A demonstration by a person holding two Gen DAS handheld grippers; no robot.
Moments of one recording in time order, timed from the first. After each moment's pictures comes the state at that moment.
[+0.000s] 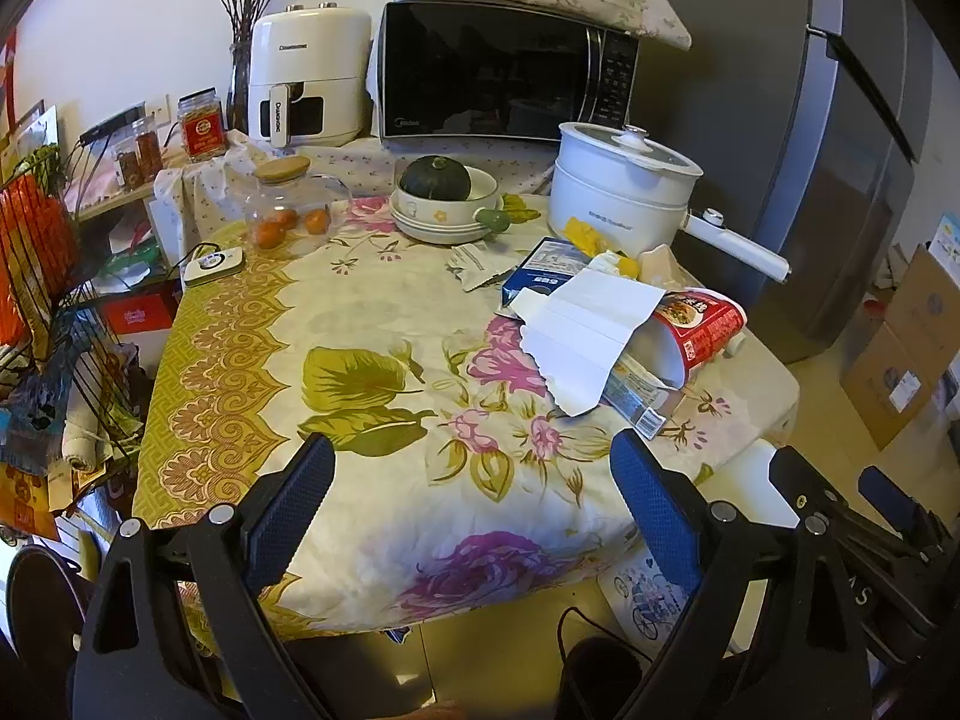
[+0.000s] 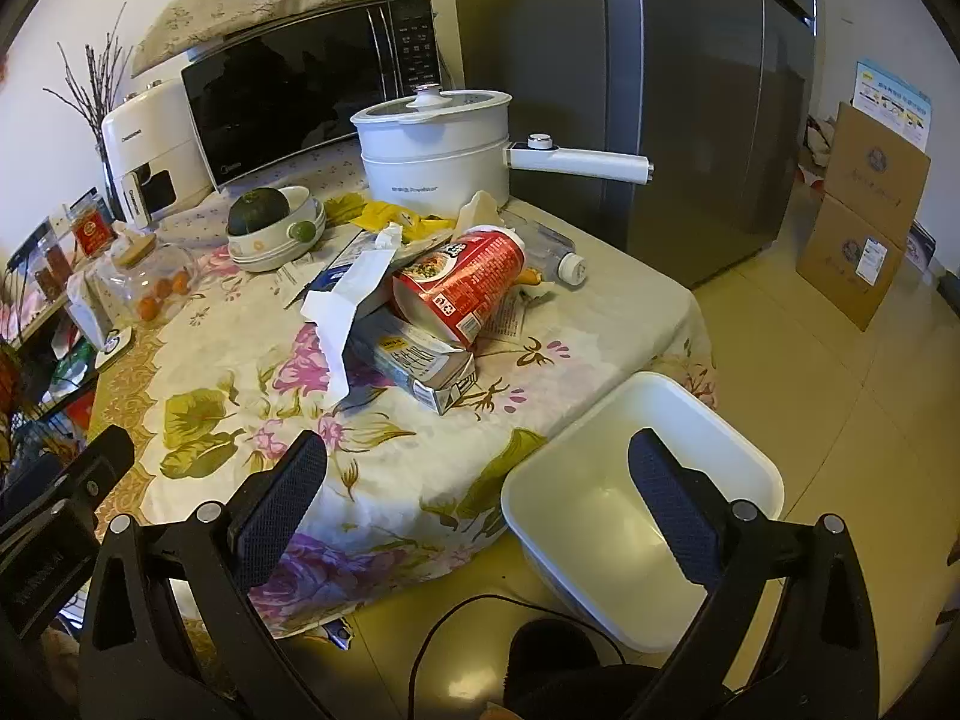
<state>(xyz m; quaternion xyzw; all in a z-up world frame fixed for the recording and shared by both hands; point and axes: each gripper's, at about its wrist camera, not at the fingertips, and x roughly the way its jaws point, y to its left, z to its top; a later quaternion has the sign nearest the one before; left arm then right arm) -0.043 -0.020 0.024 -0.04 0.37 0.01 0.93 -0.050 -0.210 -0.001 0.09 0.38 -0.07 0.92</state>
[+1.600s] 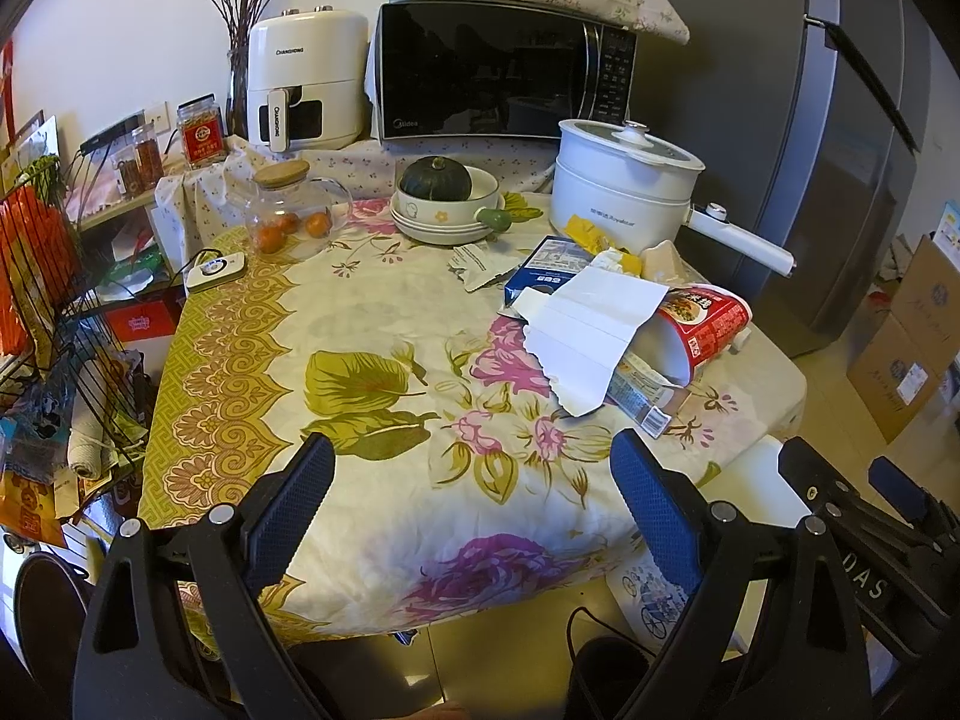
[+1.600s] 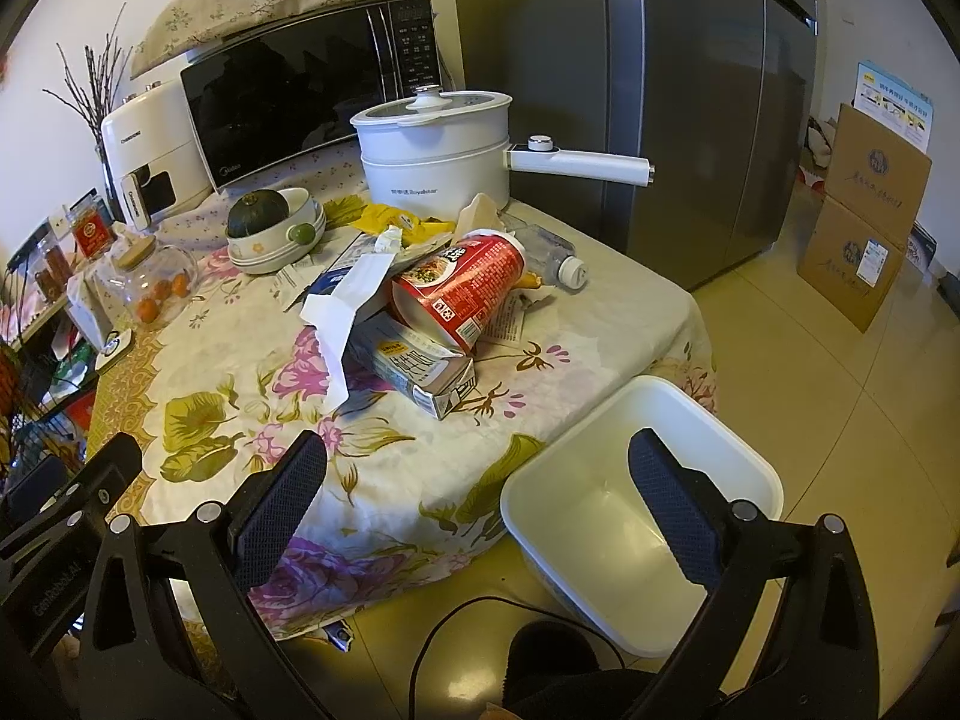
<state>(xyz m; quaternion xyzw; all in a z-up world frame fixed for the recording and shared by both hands) -0.041 -0.019 0.023 -0.04 0.37 0.01 0.93 -0.047 -0.208 0.004 0.09 0.38 -0.07 0.92</state>
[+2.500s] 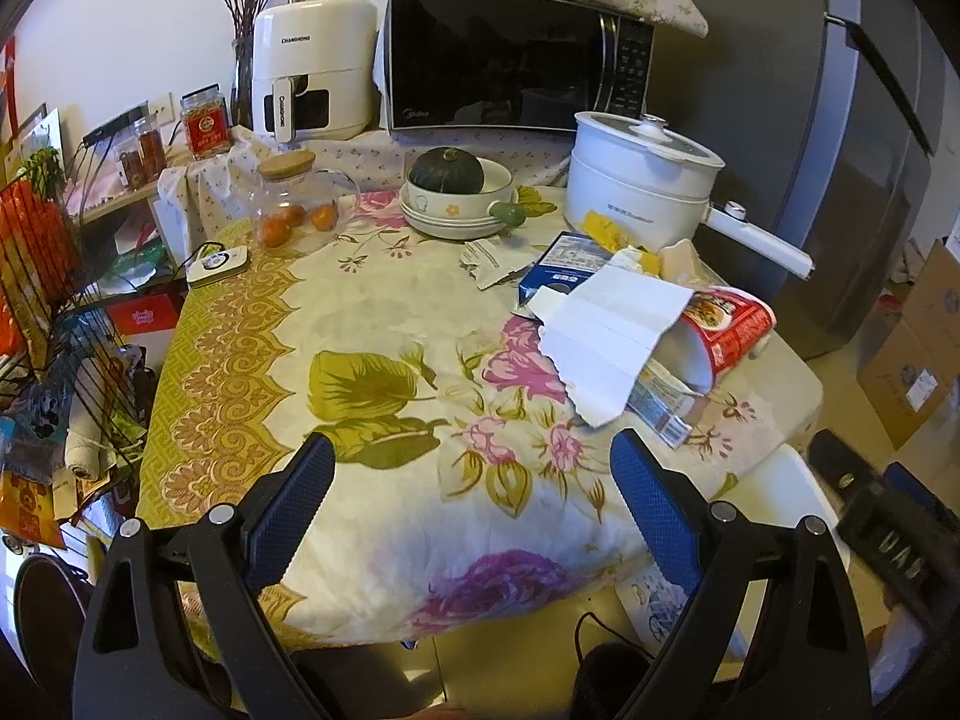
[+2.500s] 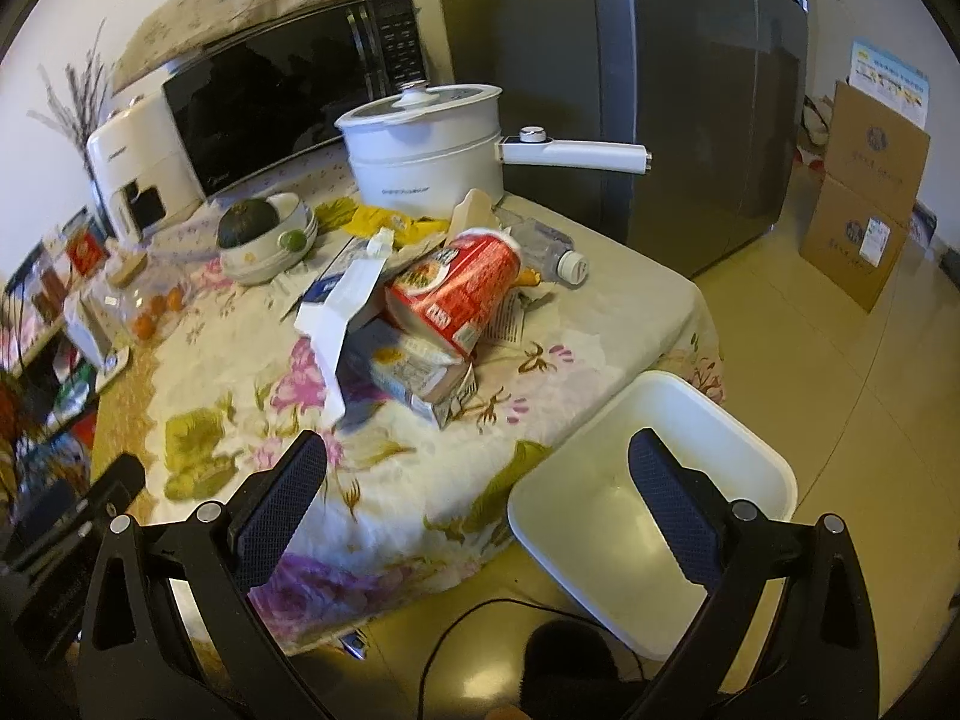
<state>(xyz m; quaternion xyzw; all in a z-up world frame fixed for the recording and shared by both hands) -0.017 -0.005 0.014 -0.04 0.38 0.02 0.92 -0.029 -0.226 -0.002 0.13 0.38 -0.08 0.91</state>
